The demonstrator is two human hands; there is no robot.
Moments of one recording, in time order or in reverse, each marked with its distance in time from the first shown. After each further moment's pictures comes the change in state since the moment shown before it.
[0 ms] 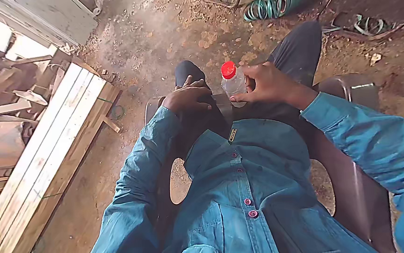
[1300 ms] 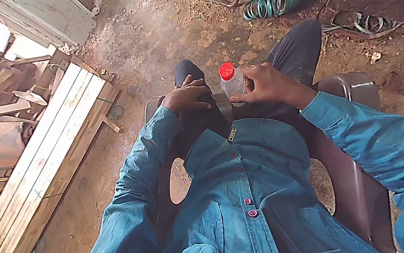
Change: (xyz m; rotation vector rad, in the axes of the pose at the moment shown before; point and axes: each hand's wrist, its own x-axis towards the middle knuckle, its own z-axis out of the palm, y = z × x) left_hand -0.002 0.003 -0.003 -0.021 0.006 -0.003; right_hand 0.001 -0.001 0.000 -0.039 -0.057 0.040
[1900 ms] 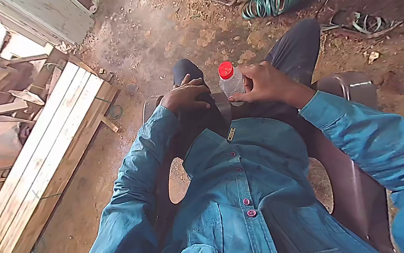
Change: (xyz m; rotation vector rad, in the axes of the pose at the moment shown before) left_hand 0.000 0.000 0.000 0.016 -0.003 0.005; right_hand 0.000 0.001 0.001 -0.012 0.015 -0.008
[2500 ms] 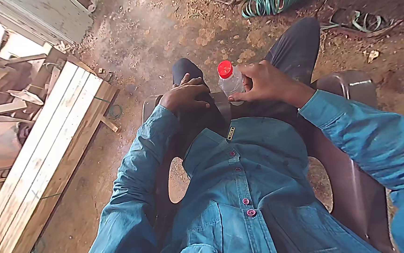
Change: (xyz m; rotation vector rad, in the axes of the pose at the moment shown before) left_hand 0.000 0.001 -0.001 -0.004 -0.010 -0.009; right_hand -0.001 0.000 -0.001 0.003 -0.004 -0.009
